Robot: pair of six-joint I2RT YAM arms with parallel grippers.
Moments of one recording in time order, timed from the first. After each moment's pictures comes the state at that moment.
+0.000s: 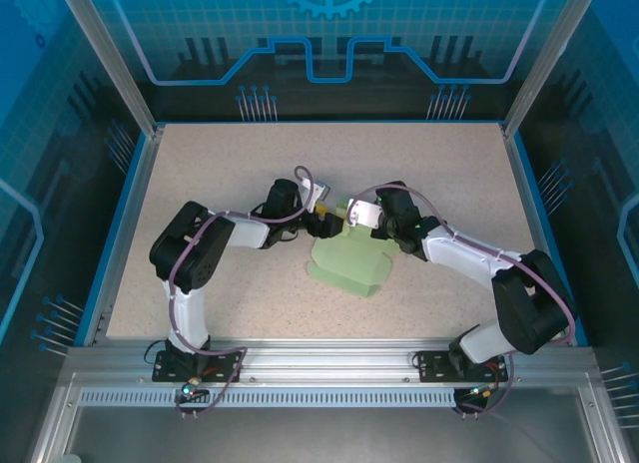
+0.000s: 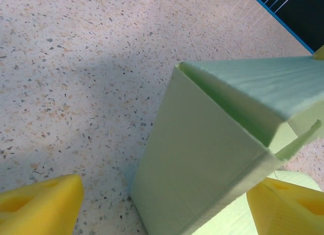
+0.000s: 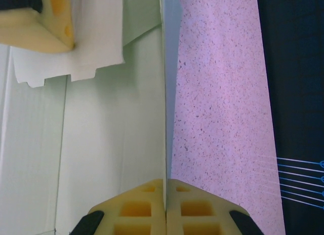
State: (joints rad) left arm -0.45 1.96 0.95 0.46 0.54 -0.20; right arm 0.53 1.48 0.85 -0.12 0.19 -0.95
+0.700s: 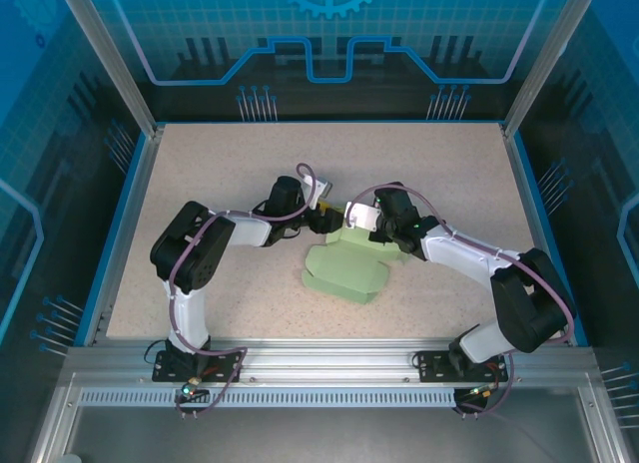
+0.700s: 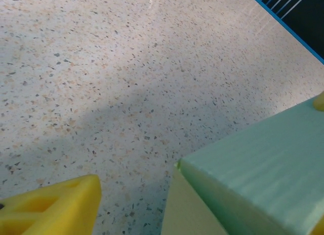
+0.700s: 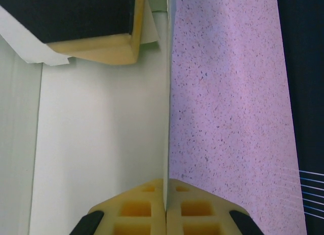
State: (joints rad) left arm -0.46 1.96 0.98 0.44 0.50 -0.20; right arm 0.53 1.48 0.85 -0.15 0.13 -0.93
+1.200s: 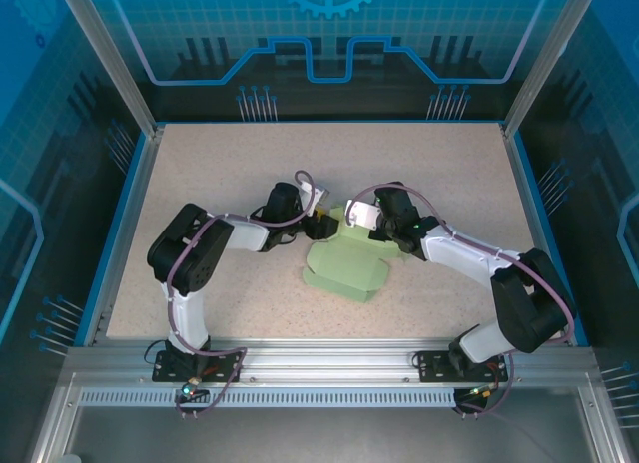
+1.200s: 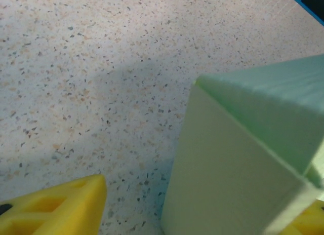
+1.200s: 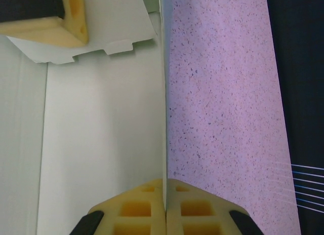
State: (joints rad) left arm -0.46 1.93 0.91 0.44 0.45 -0.16; right arm 0.53 1.48 0.85 -0.12 0.16 -0.92
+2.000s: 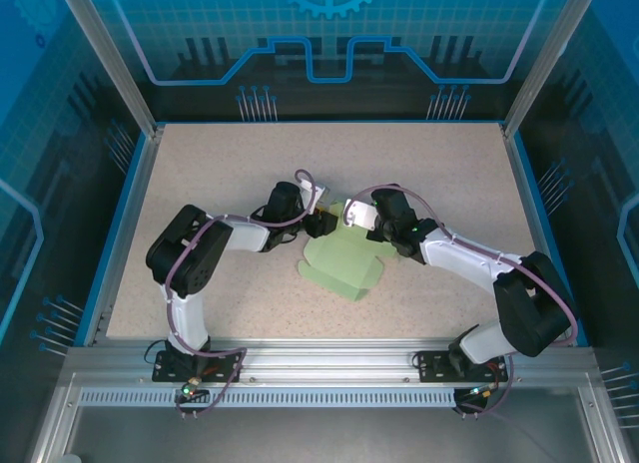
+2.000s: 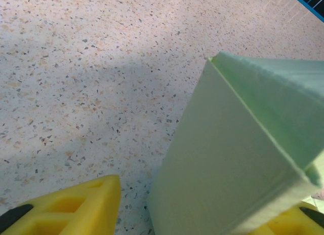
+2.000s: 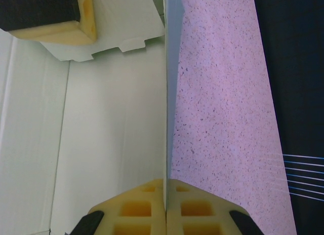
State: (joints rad) left arm -0.47 1.92 0.92 0.43 0.39 -0.17; right arm 0.57 1.46 0.85 -0.12 0.23 -0.87
